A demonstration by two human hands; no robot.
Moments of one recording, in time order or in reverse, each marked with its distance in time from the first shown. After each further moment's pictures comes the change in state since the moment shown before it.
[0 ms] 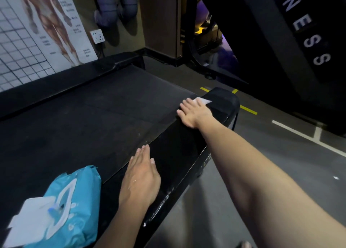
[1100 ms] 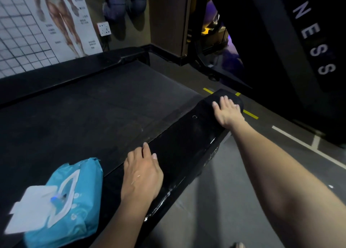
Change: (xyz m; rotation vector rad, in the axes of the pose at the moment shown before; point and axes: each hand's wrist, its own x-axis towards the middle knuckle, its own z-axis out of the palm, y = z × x) left_hand 0.000 0.000 0.005 0.175 -0.004 -0.062; right_hand -0.018 0.088 0.016 0.355 0.172 0.342
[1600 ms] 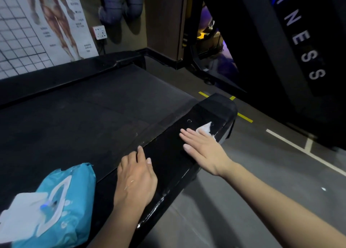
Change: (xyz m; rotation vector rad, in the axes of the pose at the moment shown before) left_hand 0.001 0.001 0.001 0.027 -0.013 -0.002; right_hand -0.134 -0.024 0.020 0.078 -0.053 -0.719
